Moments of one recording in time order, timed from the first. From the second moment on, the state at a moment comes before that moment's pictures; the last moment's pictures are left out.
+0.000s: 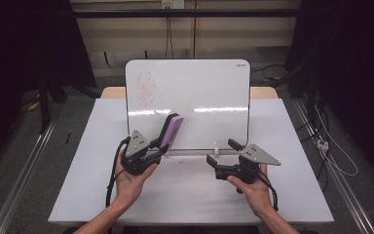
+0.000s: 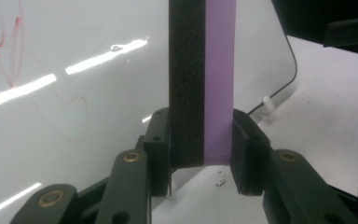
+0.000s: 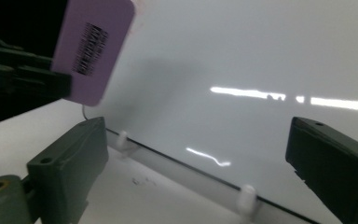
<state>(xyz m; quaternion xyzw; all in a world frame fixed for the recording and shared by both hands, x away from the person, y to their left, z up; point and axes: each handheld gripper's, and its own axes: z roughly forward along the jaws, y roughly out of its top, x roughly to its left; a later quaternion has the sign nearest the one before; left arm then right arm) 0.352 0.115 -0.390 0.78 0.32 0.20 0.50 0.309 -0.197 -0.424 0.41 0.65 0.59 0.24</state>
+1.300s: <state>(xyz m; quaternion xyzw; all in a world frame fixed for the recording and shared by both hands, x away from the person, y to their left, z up) 0.352 0.078 -0.395 0.77 0.32 0.14 0.54 0.344 -0.140 -0.413 0.42 0.54 0.71 0.17</state>
